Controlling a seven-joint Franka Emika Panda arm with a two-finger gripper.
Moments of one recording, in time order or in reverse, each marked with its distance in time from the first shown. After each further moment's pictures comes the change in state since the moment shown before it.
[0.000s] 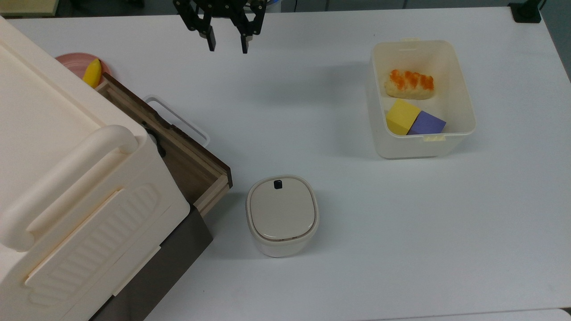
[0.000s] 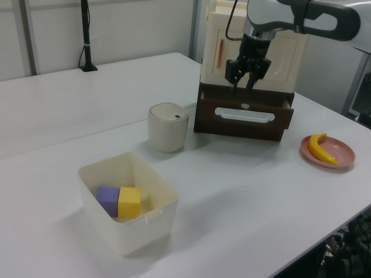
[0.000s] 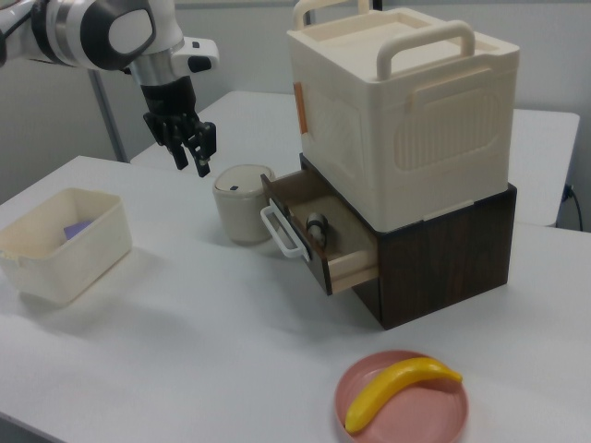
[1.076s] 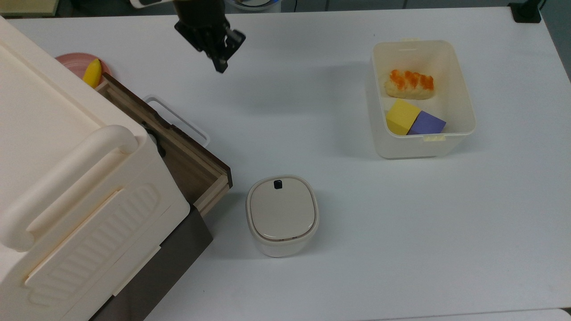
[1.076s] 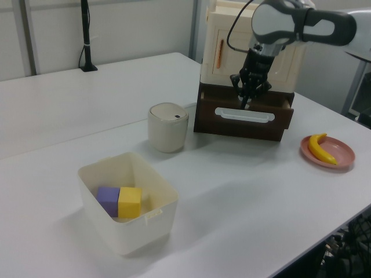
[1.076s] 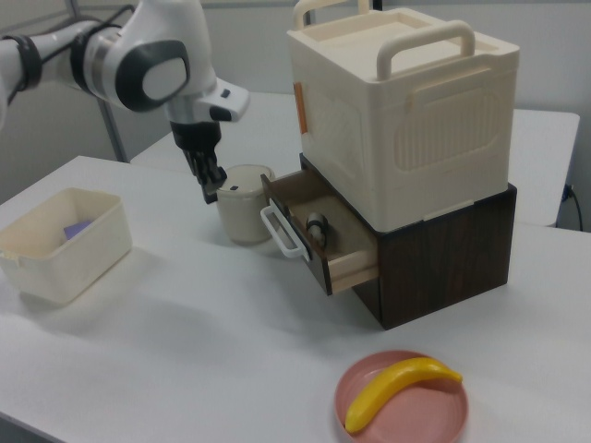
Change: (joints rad) arm 0.001 0.021 -0.077 -0.112 0.107 0.100 0.290
